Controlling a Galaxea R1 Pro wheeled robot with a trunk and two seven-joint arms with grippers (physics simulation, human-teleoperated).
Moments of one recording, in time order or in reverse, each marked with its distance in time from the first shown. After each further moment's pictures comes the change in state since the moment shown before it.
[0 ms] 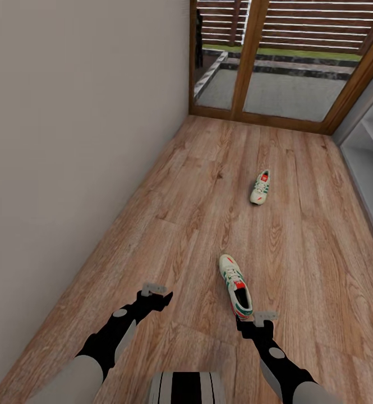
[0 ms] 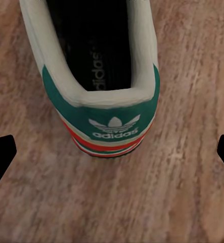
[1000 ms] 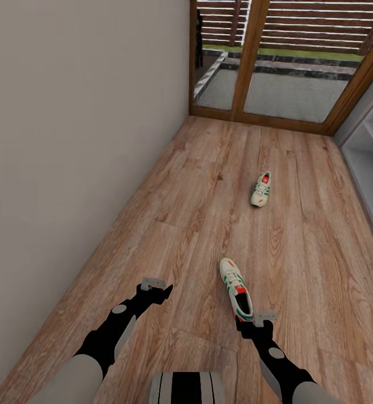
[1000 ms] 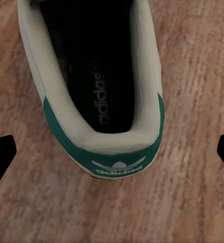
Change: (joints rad) left arm 0.008 0.000 0.000 -0.070 -0.001 -0.016 0.006; right arm 0.000 0.002 0.001 0.001 0.000 -0.001 0.000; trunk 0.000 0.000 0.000
